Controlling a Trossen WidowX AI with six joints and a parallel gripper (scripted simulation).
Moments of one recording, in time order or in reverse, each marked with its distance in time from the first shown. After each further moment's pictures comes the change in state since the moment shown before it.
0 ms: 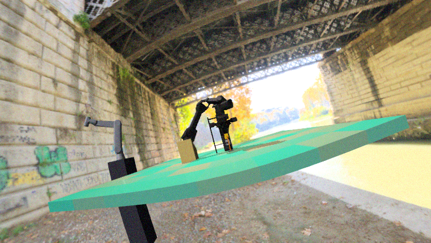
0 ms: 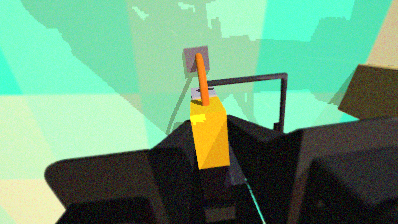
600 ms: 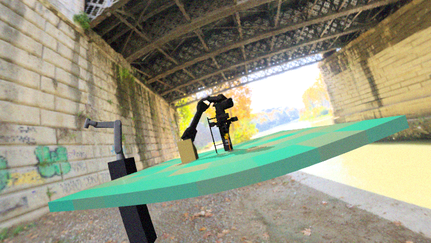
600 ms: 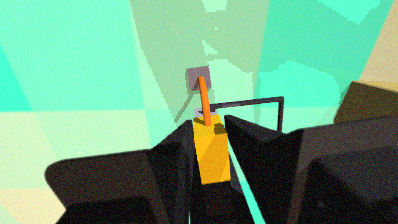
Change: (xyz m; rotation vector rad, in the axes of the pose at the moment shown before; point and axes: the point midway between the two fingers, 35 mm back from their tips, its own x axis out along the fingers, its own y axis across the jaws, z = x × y) arm -0.002 0.001 0.026 -0.001 0.005 -0.003
